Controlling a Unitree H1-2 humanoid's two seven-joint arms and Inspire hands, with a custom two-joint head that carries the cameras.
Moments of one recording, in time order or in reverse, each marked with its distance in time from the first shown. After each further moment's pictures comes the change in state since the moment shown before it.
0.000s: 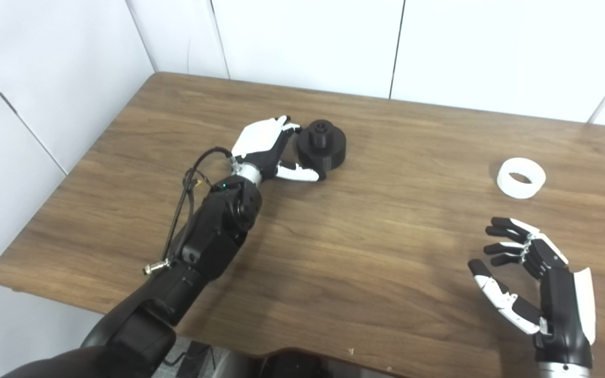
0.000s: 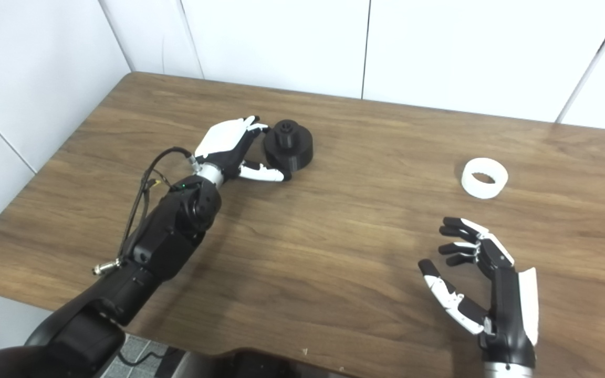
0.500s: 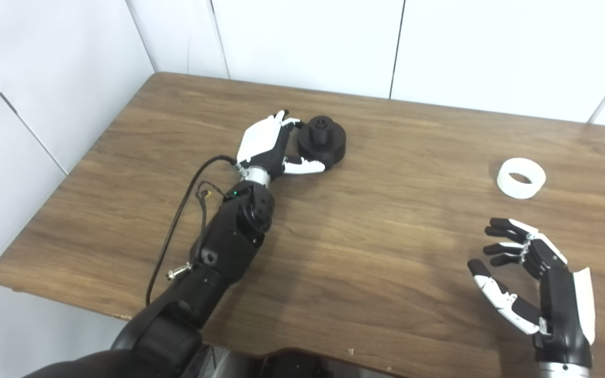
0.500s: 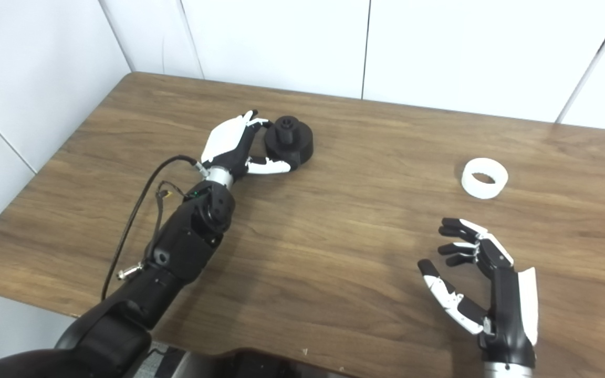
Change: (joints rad) left arm -0.014 -0.113 0.088 0.109 -0.103 -0.032 0.217; right arm 0.000 0.000 0.001 -0.007 -0.005 0.003 0.000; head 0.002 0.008
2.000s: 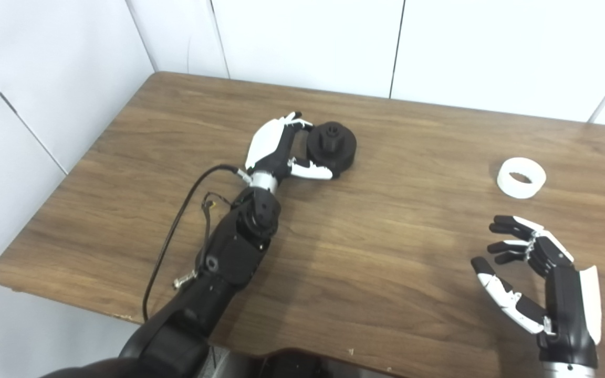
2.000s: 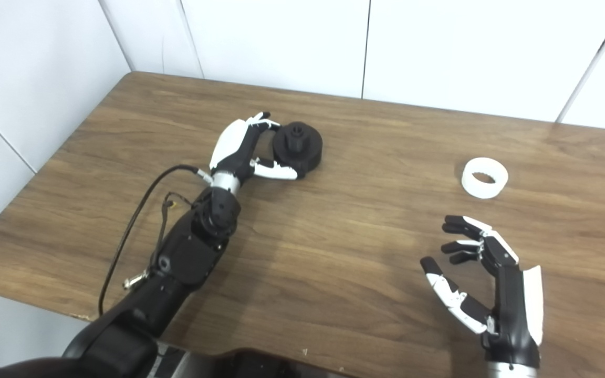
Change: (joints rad) left arm 0.065 -0.020 -0.001 -0.078 -0.145 -0.094 0.013; right arm 0.003 0.000 -0.006 -0.025 -0.013 0.007 0.000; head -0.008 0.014
